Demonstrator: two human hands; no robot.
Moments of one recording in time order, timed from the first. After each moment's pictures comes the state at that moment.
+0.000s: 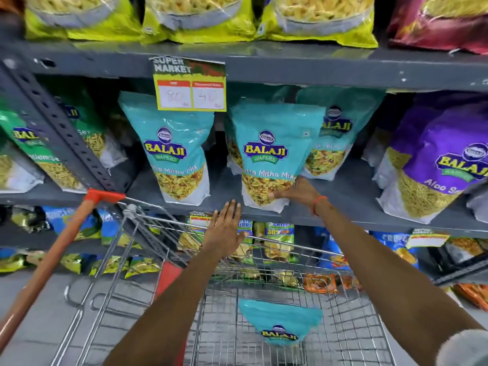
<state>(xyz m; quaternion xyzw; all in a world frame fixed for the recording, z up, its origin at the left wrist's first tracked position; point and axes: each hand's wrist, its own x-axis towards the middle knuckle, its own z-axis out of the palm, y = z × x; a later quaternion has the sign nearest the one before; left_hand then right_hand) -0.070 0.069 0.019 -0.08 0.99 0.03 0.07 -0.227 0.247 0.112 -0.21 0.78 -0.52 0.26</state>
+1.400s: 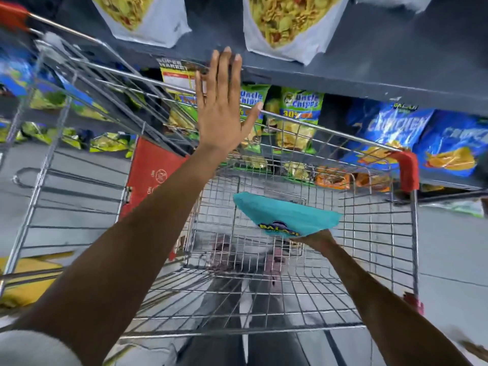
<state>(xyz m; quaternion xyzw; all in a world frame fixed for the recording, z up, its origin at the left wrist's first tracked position) -0.072 0.099 -0.043 -0.19 0.97 -0.05 -0.17 -0.035 0.406 -0.199 -0.03 0.77 -0.44 0.46</state>
